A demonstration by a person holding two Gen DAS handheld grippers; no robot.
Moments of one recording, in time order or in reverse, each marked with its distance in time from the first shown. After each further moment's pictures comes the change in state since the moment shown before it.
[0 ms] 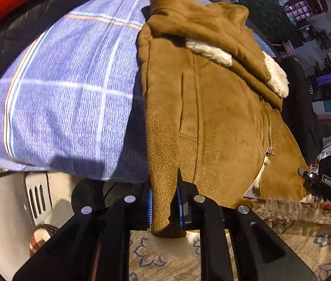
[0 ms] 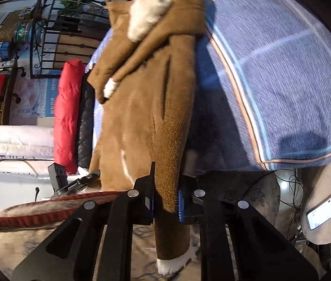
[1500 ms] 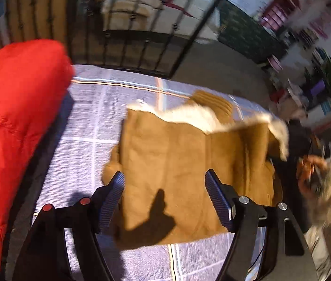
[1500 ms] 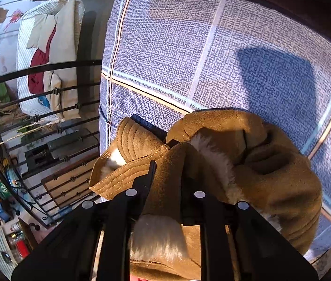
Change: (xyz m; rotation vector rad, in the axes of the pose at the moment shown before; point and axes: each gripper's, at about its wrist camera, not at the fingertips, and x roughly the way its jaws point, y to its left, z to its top) left arm -0.003 -0.123 0.249 0.256 -0.240 0.042; right arm 0.089 0.012 0.333 0.701 -0.300 -0.010
